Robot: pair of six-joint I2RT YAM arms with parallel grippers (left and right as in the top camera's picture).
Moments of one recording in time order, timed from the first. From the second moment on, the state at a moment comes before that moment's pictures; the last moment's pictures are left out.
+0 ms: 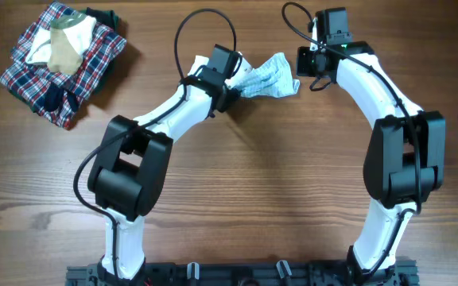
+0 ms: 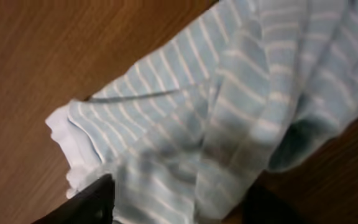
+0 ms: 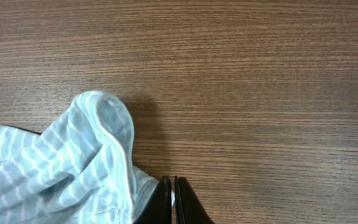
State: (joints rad) left arm -0.48 2.11 1.44 -0.30 -0.19 0.41; right arm 0.15 2.09 1.59 -0.54 0.00 0.17
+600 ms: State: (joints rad) left arm -0.45 2.16 1.44 -0.25 -0.22 0.42; right arm 0.15 2.09 1.59 -0.54 0.00 0.17
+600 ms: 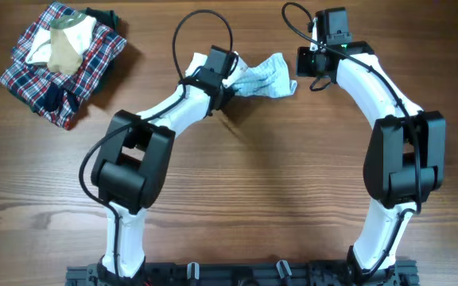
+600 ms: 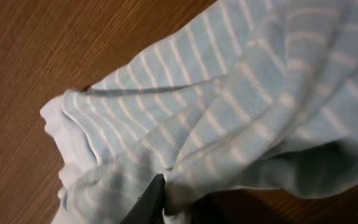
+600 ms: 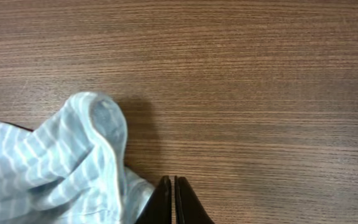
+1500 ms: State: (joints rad) left arm -0.45 2.16 1.46 -0.02 -0.31 0.52; right arm 0.15 2.09 1.59 -0.58 0.00 0.17
